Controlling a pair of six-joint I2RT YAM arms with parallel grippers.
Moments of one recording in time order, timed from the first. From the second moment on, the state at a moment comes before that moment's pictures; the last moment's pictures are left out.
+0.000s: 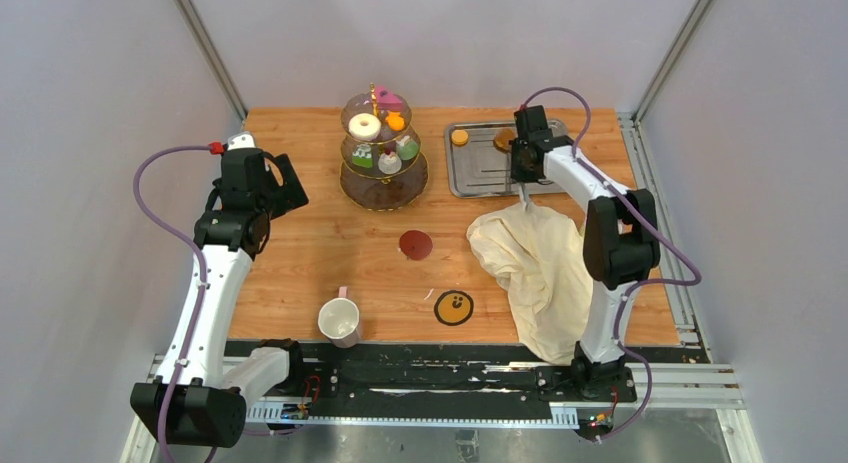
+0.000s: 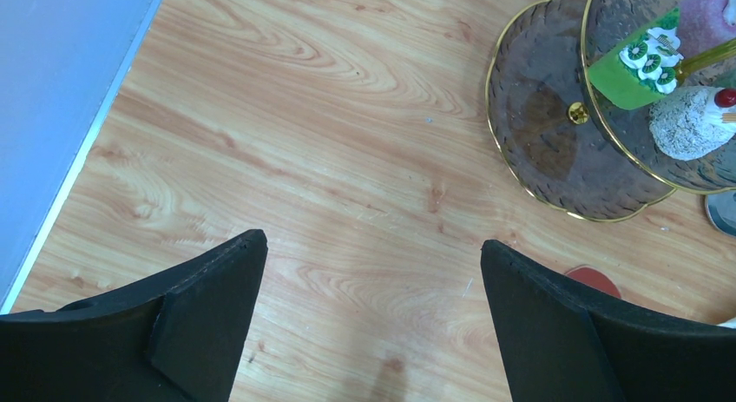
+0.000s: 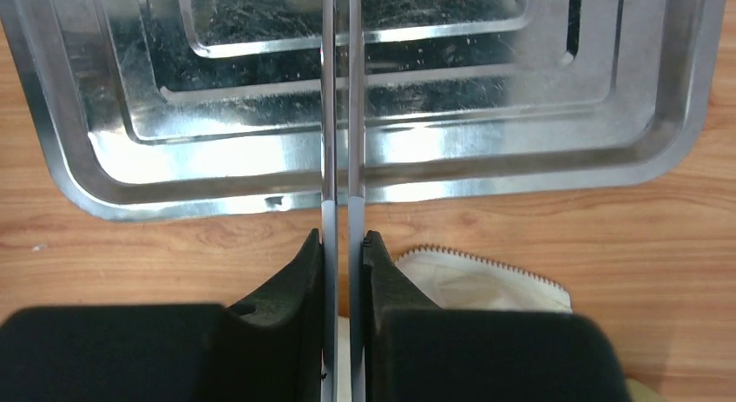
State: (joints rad) left arm -0.03 1.02 1.09 -0.68 -0.25 -0.35; right arm 0.26 1.98 1.57 -0.53 0.15 0.21
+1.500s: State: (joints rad) left arm -0.03 1.00 1.09 -0.69 -0.25 -0.35; right arm 0.68 1.80 1.49 -0.53 -0.25 0.14
